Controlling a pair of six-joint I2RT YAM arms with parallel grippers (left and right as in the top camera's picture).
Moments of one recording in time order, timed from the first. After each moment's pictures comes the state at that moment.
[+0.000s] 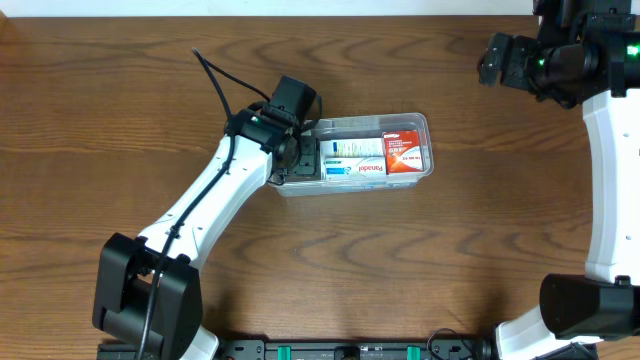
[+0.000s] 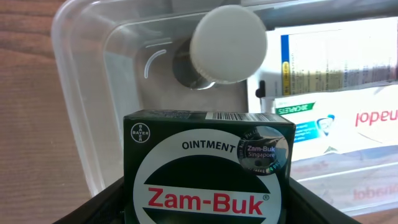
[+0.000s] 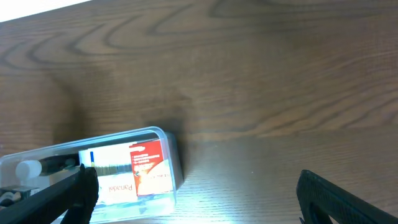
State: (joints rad) left arm -0.44 1.71 1.33 -0.89 -0.01 -0.38; right arm -0.02 1.74 2.01 -1.27 -0.10 0.22
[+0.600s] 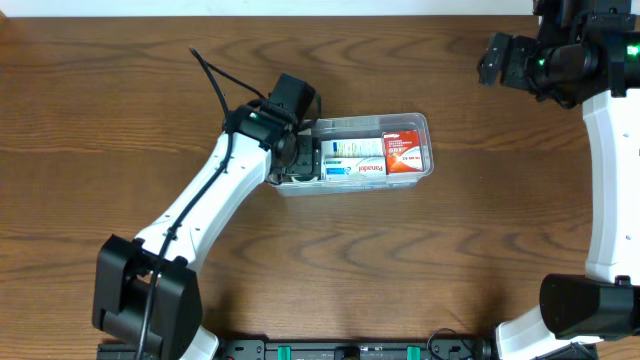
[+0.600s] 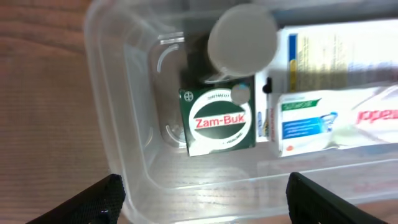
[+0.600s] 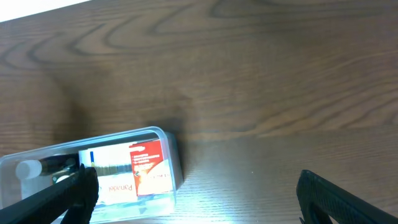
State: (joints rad) left arm -0.44 1.71 1.39 -0.96 -0.03 -0.40; right arm -0.02 1.74 2.01 -1.27 -0.10 0.22
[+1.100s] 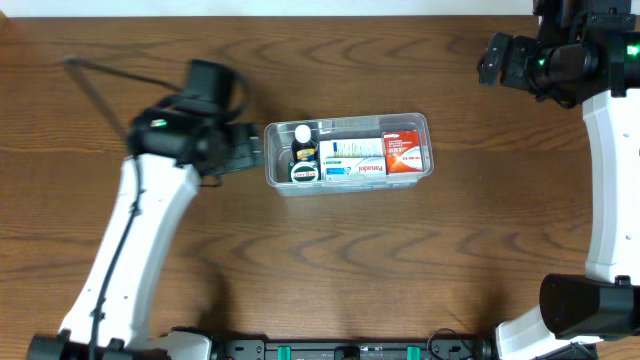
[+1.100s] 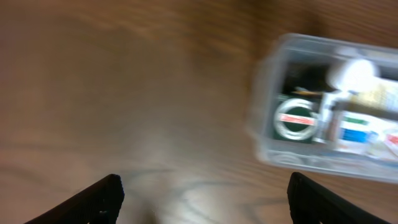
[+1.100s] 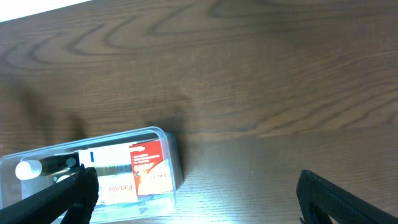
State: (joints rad) left arm -0.16 1.45 1.44 -1.21 -0.09 -0.39; right arm -0.02 1.74 2.01 -1.27 -0.10 0.22
